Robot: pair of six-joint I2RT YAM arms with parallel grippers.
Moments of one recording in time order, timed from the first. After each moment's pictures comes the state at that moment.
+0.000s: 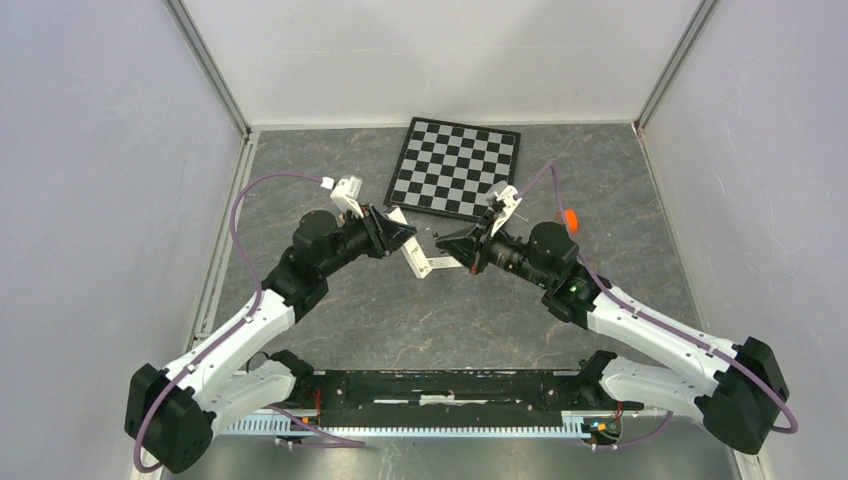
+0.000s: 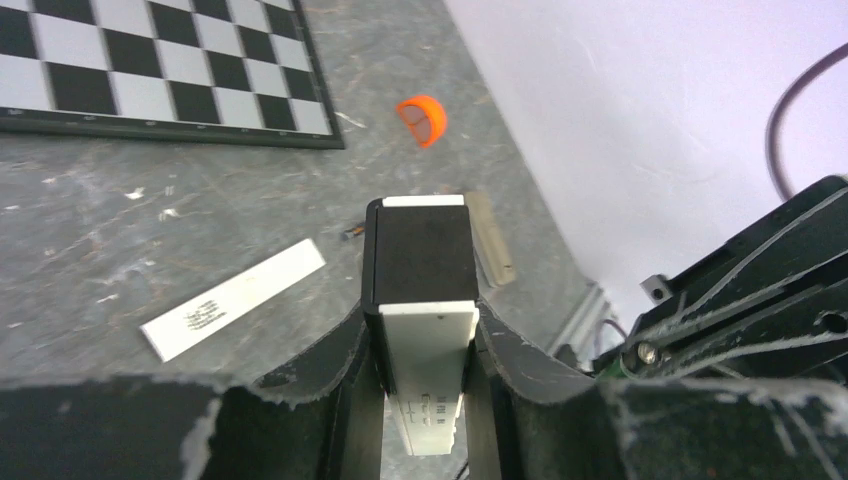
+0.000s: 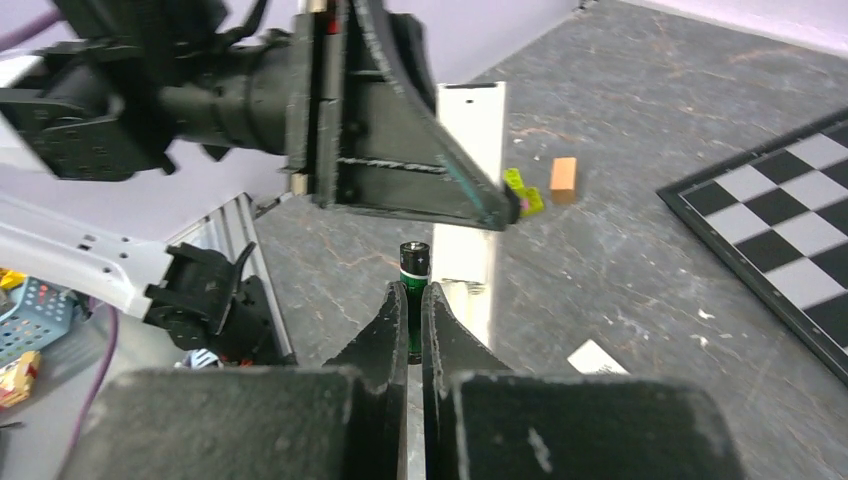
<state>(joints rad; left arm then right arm) -0.54 0.97 0.66 0.15 0.26 -0.69 0.82 1.03 0.68 0.35 -0.23 0.33</state>
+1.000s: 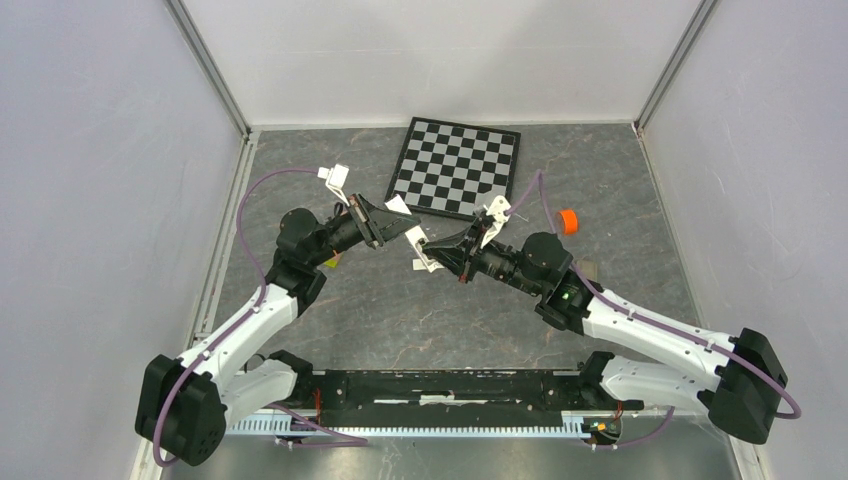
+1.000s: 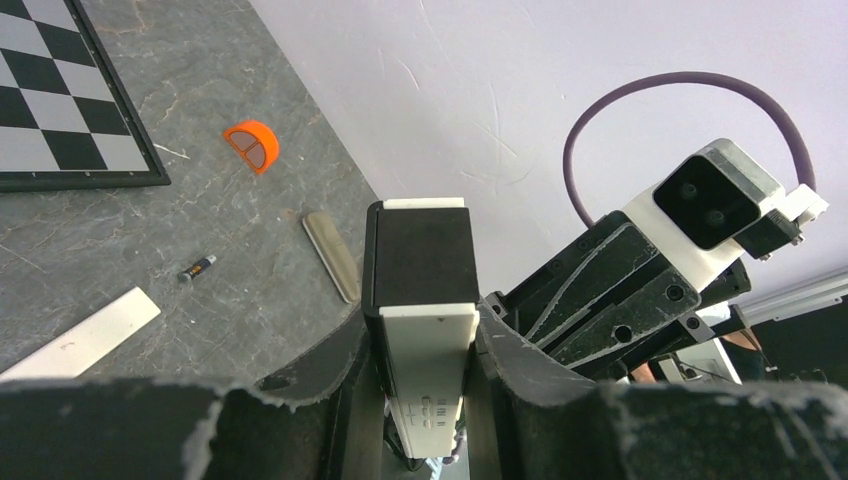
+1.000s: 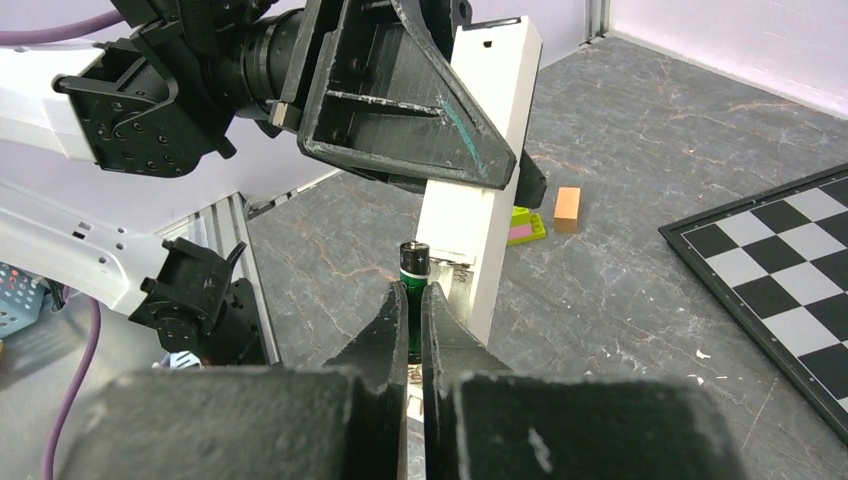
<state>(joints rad) -0.42 1.02 0.60 0.55 0.61 -1.00 0.93 1.05 0.68 0.43 -0.17 0.25</state>
